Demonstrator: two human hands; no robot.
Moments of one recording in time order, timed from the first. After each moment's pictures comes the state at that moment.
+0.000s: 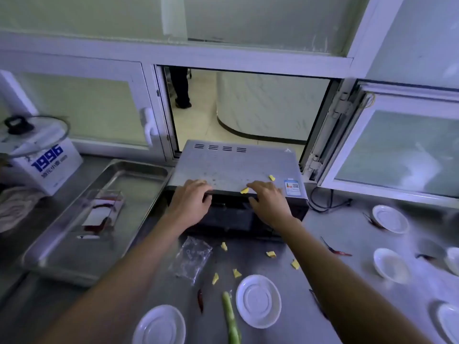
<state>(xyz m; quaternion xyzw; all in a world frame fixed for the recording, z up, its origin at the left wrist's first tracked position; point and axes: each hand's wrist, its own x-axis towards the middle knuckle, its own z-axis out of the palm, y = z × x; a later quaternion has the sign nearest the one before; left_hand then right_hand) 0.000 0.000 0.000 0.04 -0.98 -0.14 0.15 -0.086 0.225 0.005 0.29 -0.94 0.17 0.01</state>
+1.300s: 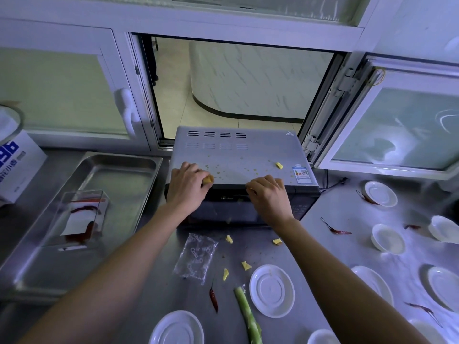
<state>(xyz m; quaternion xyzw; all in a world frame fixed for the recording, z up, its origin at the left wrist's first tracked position) -0.049 -0.054 -0.025 0.01 -0.98 -0.11 0.16 -0.078 0.185 -0.030 0.28 -0.92 0.15 0.23</state>
